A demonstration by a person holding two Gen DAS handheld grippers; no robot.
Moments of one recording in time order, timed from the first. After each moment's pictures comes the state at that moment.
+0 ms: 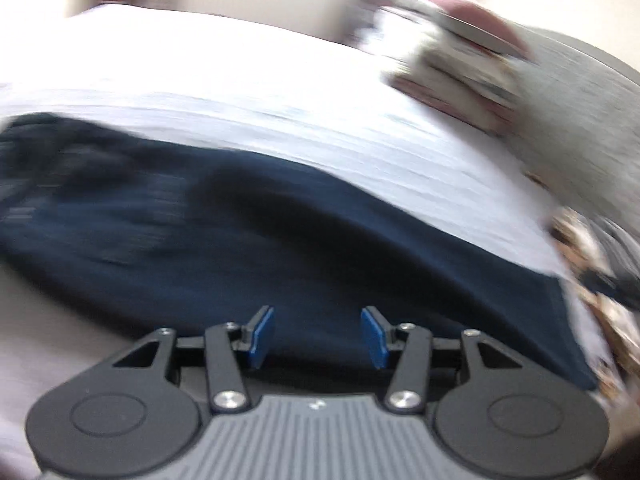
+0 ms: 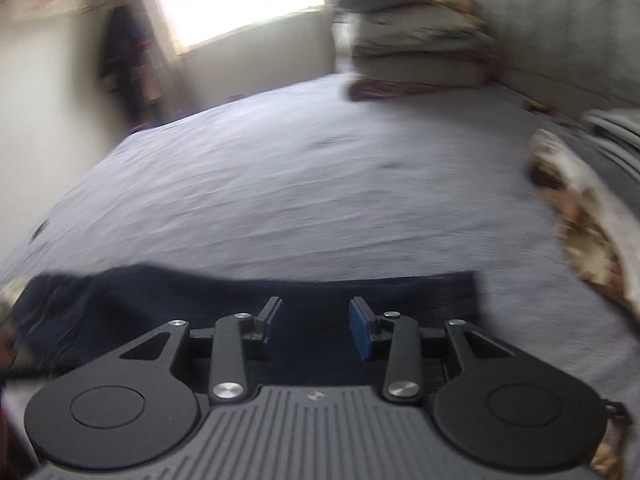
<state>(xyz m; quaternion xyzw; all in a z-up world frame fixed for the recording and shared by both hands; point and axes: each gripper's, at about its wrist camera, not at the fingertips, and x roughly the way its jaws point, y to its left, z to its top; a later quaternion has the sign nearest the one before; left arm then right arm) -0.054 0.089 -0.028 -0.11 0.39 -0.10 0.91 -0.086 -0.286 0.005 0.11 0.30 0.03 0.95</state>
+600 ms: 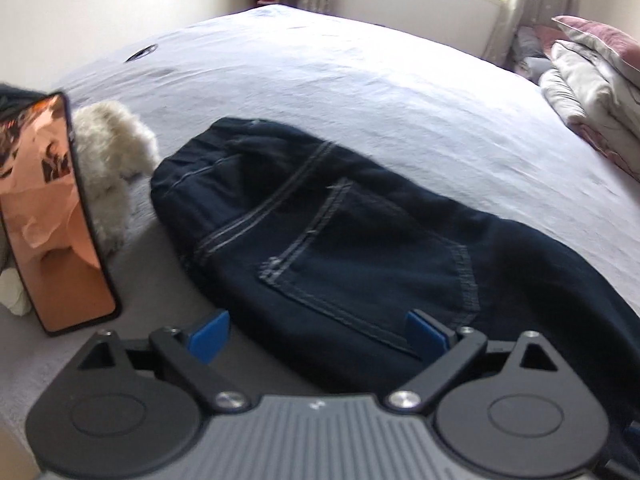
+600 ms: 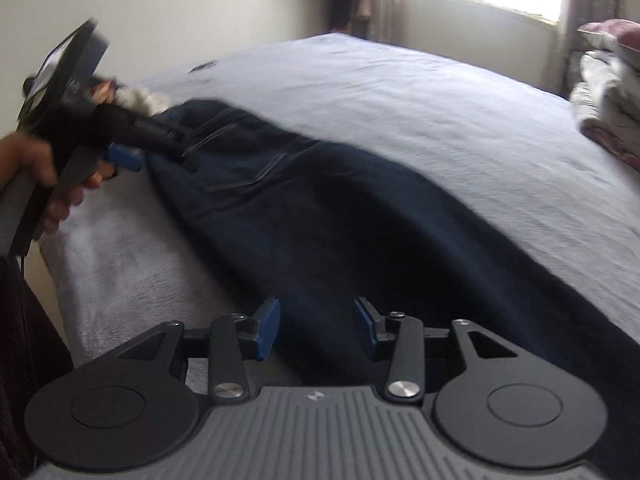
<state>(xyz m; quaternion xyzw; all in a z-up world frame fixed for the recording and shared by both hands) -0.003 0.201 -0.040 -0.11 0.41 0.11 0.90 -0.067 -0.076 -0.049 -0.10 0.34 0.26 0.90</state>
